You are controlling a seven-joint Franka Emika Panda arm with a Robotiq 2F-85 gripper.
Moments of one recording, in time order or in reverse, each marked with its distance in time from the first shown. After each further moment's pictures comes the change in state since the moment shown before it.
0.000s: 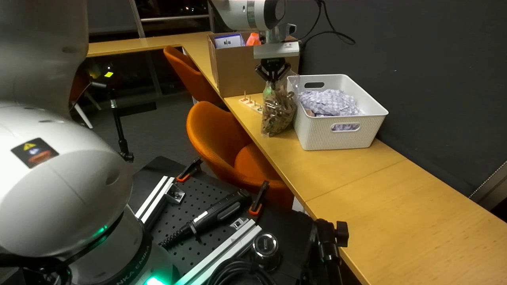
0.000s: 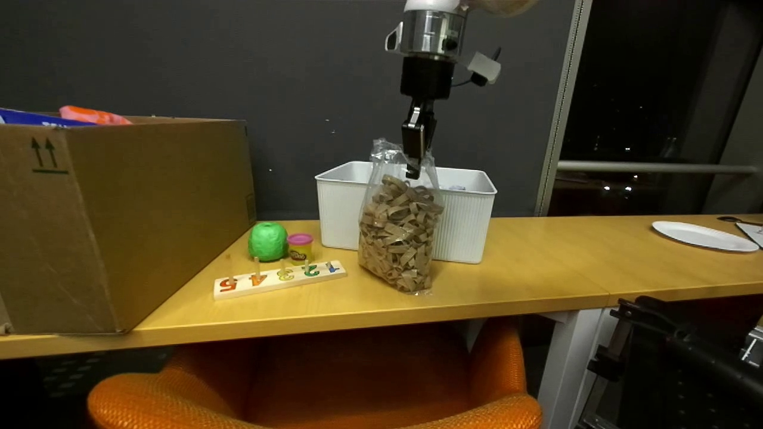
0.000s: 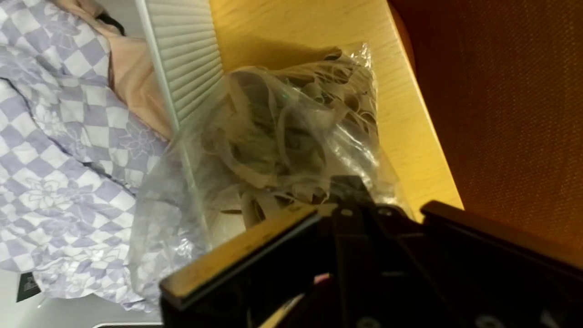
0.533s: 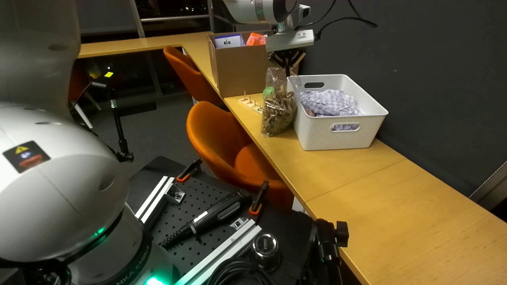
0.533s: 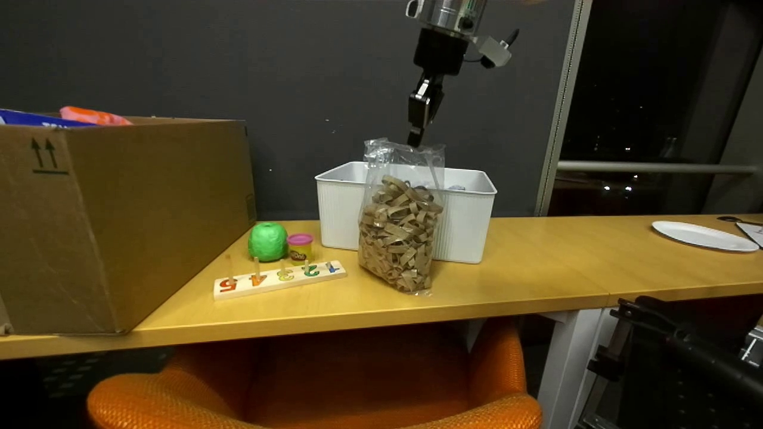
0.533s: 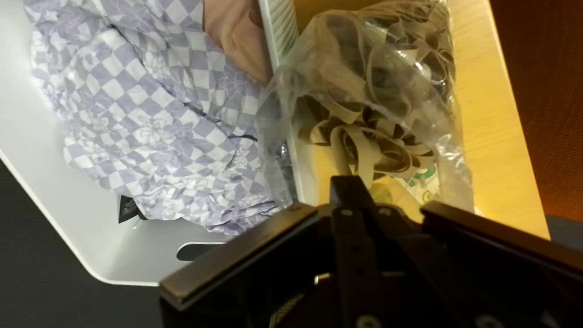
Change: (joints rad) arm -0.051 -0.061 -0.010 -0.038 0.001 0.167 -0.024
